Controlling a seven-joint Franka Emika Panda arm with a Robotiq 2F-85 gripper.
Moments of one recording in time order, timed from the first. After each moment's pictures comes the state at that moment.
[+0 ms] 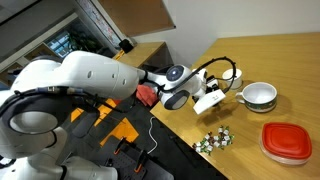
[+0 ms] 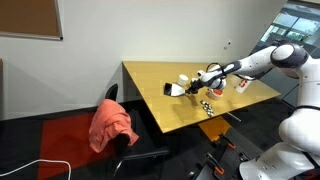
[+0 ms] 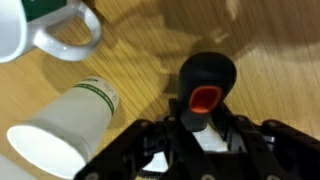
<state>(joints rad) -0.90 0.78 0.34 -1.95 -0.04 3.05 -1.39</state>
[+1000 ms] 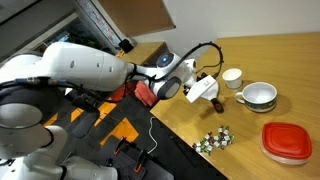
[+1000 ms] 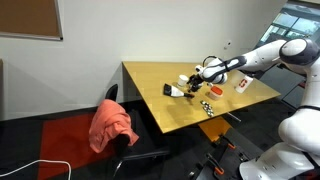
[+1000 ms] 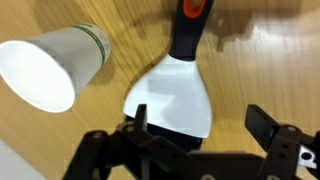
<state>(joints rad) -0.91 0.68 0.41 -2.00 -0.13 2.94 -1.39</state>
